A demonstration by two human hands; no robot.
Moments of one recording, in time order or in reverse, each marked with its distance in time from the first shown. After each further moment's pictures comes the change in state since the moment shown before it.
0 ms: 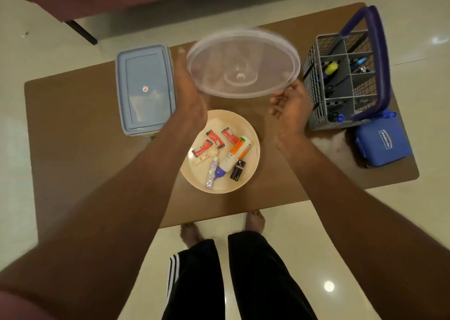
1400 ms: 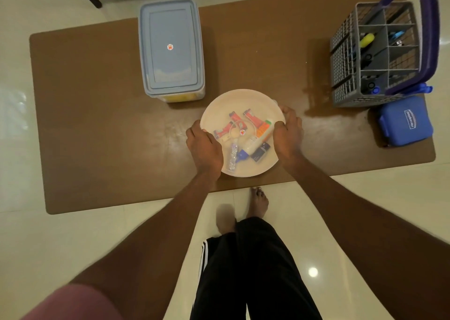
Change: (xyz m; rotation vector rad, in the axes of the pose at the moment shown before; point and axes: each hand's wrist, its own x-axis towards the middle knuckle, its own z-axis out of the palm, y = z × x) left_hand -0.067 -0.150 -0.154 0.988 0.249 0.152; right_hand -0.069 0.113 -0.045 -0.962 -0.132 -0.076
